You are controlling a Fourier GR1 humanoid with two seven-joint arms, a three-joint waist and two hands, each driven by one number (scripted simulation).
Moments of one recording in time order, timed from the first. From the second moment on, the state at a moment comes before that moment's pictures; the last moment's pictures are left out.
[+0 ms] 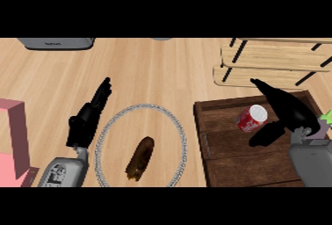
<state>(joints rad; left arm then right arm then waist) -0.18 0.10 -0.08 -1.45 -0.12 0.04 0.04 -0.30 -0.33 0.07 -1.60 0.61 0.46 0.57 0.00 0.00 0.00</state>
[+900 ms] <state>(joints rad) -0.17 0.08 -0.05 -1.44 -0.14 0.01 0.01 -0.24 -0.29 0.09 -1.53 0.74 0.46 0.42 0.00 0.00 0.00</state>
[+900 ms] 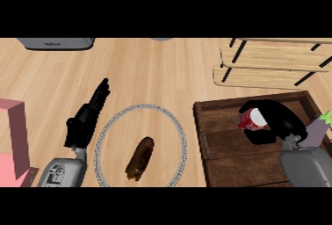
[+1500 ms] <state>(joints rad) -0.15 0.07 -0.05 -1.47 -0.15 0.00 0.02 -0.25 -0.14 0.21 -1.55 0.91 0.32 0.51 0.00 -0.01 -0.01</state>
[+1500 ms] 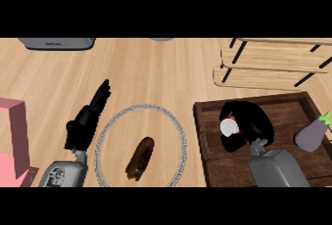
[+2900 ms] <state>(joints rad) -0.16 0.09 -0.02 -1.46 -0.14 -0.03 0.02 -0.50 -0.01 0.52 -2.06 1.16 -0.01 1.11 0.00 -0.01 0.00</state>
